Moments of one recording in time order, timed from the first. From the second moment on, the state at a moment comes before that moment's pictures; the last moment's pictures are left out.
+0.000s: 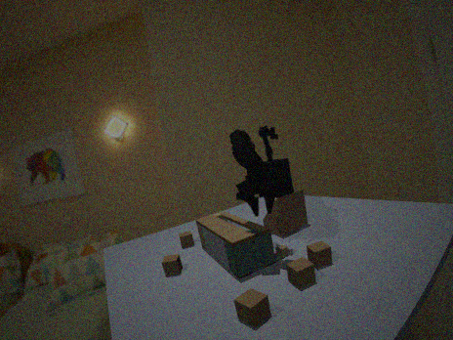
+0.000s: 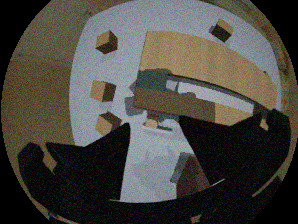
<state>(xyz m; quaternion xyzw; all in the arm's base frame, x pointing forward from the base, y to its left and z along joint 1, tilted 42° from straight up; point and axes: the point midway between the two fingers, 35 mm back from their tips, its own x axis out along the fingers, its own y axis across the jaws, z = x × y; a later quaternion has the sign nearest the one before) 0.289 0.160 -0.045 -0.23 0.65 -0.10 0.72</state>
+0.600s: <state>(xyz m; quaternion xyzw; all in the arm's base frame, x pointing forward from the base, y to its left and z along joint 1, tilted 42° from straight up) 0.278 0.171 -0.051 -0.61 0.59 0.20 0.49</state>
